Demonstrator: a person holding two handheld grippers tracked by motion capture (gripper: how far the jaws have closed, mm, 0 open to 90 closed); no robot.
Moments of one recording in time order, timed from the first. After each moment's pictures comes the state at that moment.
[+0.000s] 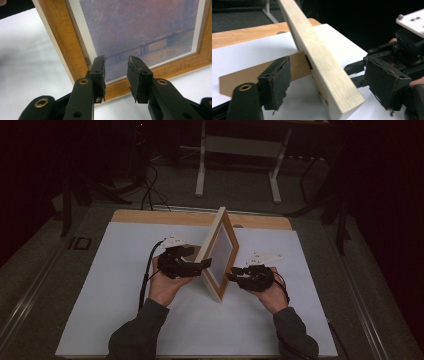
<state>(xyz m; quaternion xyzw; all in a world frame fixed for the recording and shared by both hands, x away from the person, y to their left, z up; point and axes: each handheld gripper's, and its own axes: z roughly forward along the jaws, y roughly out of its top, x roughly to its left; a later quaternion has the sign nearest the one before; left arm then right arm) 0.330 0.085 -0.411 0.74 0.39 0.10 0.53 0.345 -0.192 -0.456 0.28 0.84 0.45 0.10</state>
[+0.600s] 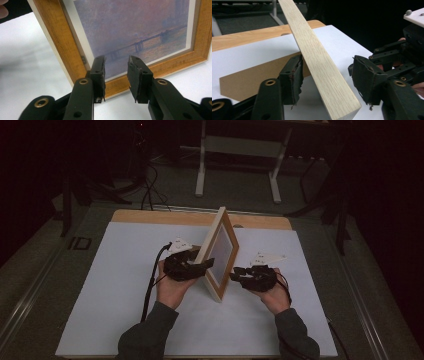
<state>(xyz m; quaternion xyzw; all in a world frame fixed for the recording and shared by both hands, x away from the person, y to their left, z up) 0.324 0.071 -0.418 0.73 0.41 0.14 0.53 0.345 -0.200 -0.458 0.29 0.83 0.46 0.10</state>
